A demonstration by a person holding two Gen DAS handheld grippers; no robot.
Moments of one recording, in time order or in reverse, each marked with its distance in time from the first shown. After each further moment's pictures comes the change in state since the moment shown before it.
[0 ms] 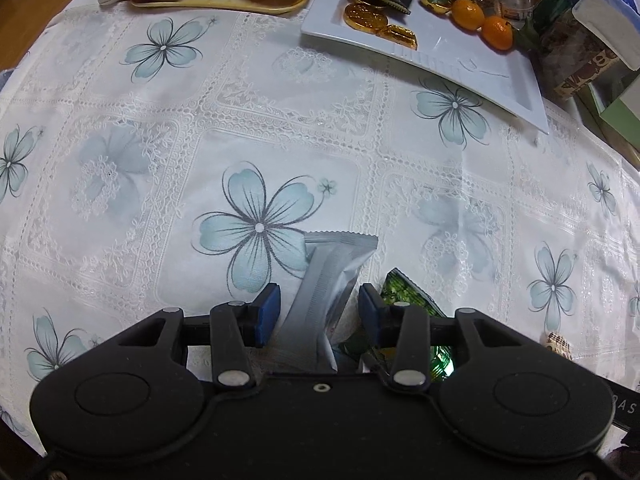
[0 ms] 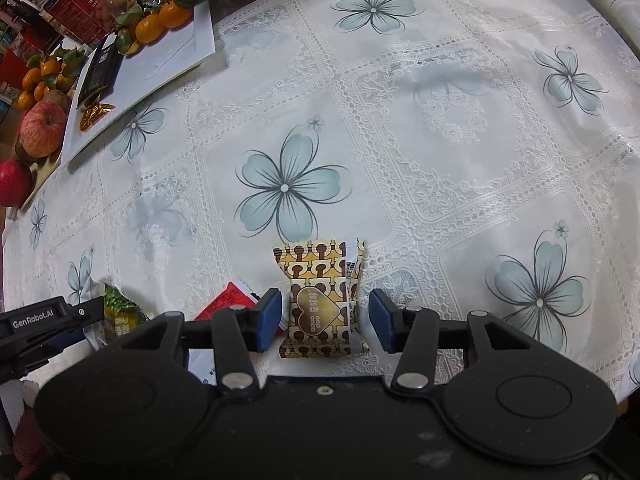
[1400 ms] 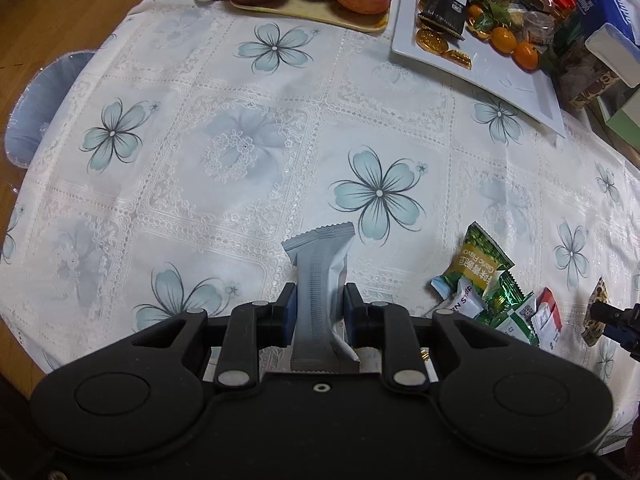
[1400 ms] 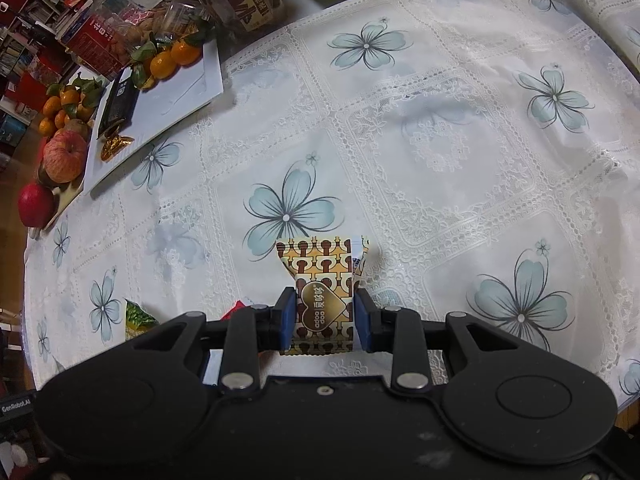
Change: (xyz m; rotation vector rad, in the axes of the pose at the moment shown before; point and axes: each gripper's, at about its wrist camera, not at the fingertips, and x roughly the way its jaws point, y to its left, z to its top) left arm -0.065 0.071 -0.036 -0.009 -0.034 0.046; right arm -0.029 -0.020 0.002 0.013 -0.088 0.067
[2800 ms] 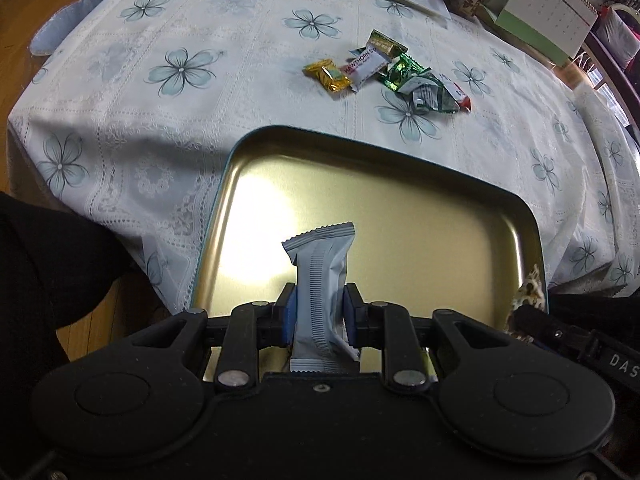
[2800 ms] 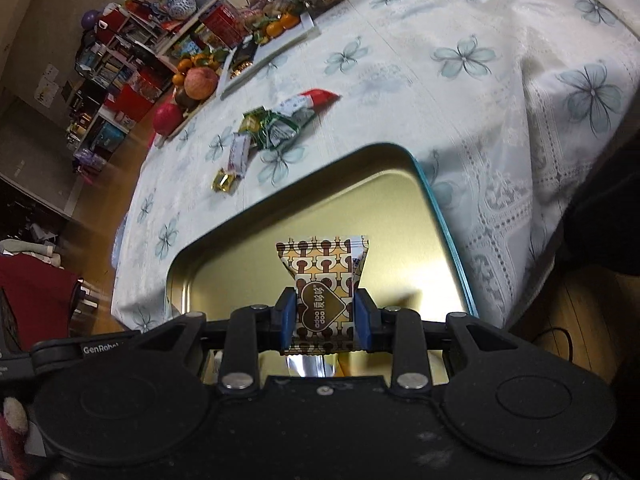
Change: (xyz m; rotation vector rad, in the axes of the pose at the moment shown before) left arm -0.068 -0.002 -0.242 0.074 -0.051 -0.137; right arm -0.113 -0.067 -0.283 -0.023 -0.101 0.293
